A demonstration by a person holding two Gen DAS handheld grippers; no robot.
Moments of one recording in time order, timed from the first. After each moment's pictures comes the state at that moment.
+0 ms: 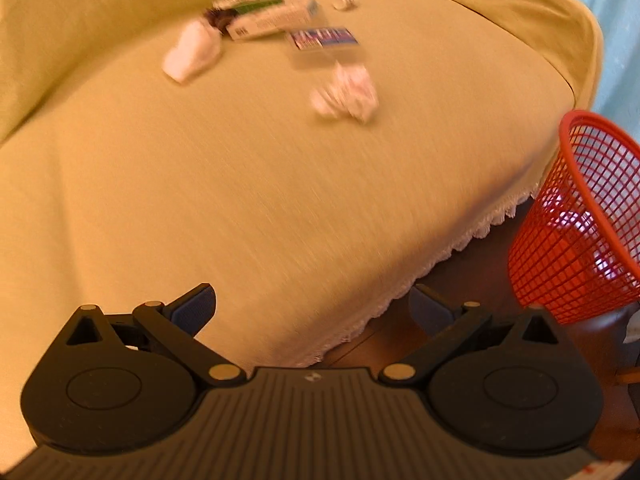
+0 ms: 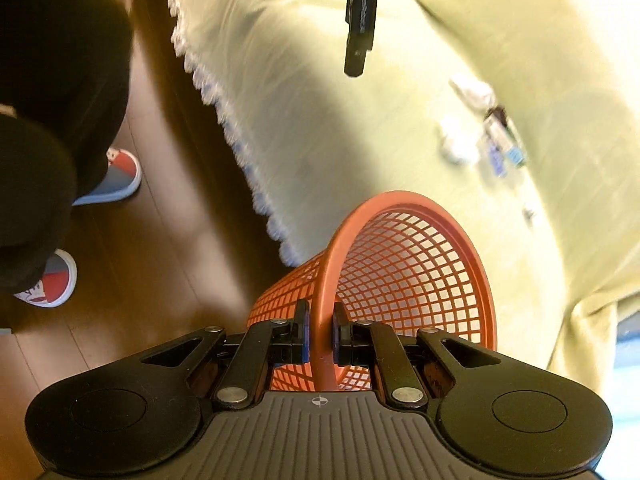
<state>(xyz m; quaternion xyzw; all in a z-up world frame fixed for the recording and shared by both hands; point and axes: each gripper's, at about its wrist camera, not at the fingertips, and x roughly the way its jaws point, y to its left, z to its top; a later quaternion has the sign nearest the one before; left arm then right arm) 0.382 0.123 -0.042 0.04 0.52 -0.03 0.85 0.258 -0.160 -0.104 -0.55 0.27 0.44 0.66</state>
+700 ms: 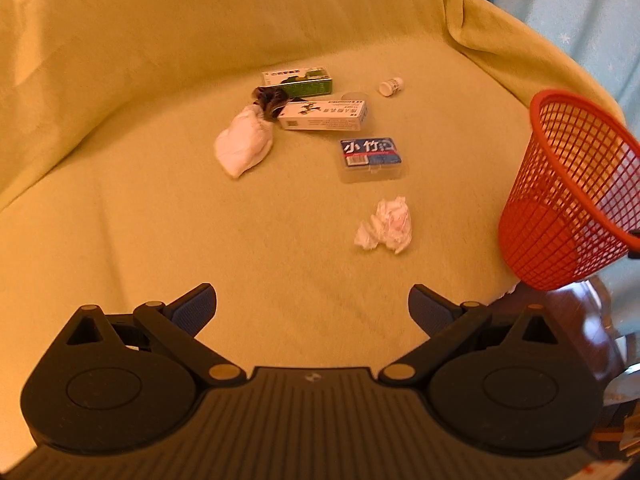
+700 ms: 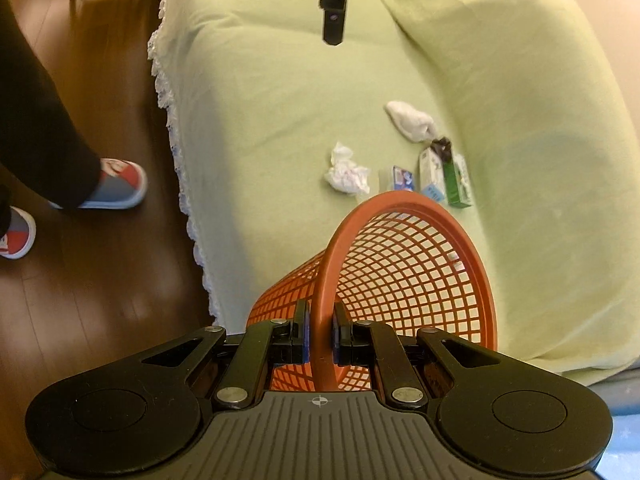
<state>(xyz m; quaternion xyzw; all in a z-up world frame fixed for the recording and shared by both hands) 0.463 0.155 0.053 0.00 0.50 0.00 0.86 0.408 -0.155 -0.009 -0.60 0.24 0.47 0.60</state>
